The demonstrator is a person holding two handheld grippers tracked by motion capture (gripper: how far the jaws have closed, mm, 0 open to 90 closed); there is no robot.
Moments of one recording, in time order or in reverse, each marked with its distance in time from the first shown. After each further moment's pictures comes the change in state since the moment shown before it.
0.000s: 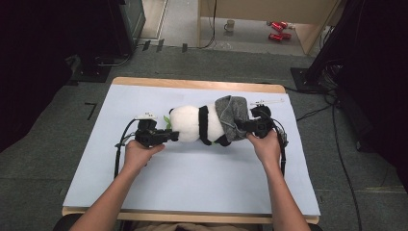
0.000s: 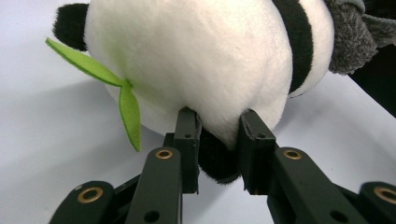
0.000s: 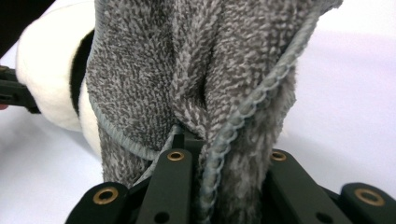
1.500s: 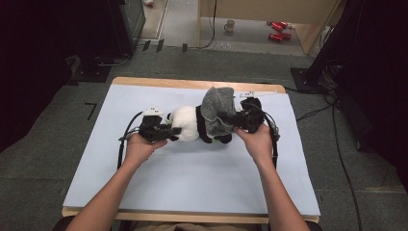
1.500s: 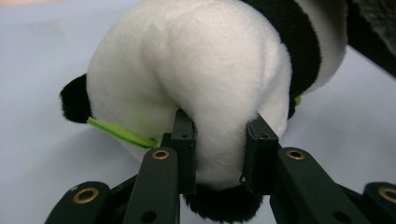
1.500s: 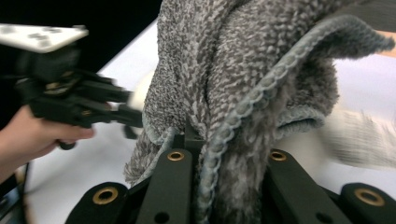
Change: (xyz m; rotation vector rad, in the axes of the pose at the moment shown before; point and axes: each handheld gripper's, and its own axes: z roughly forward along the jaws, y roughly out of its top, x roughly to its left) left arm -0.013 0.022 0.002 0.033 0.033 0.069; right arm 0.060 0.028 -0.017 -0.089 0.191 -0.113
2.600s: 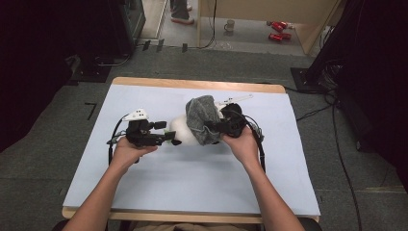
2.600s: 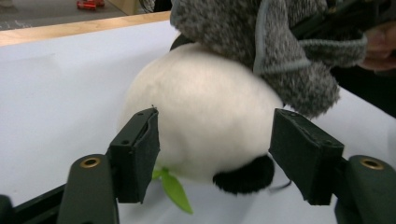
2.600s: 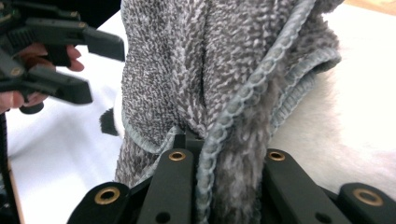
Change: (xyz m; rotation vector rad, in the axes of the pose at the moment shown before) left arm 0.006 -0.017 -0.033 -0.130 -0.078 0.114; right arm 0.011 -0.011 0.047 0.128 -0.014 -0.072
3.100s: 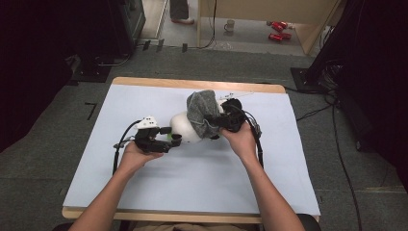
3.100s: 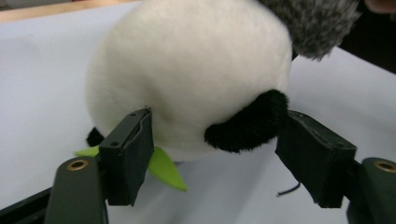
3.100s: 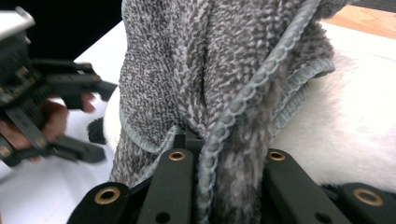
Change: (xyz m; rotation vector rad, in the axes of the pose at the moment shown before) left arm -0.002 -0.024 0.035 0.053 0.024 0.079; right arm -0.012 0.009 0.008 -0.045 -0.007 0.025
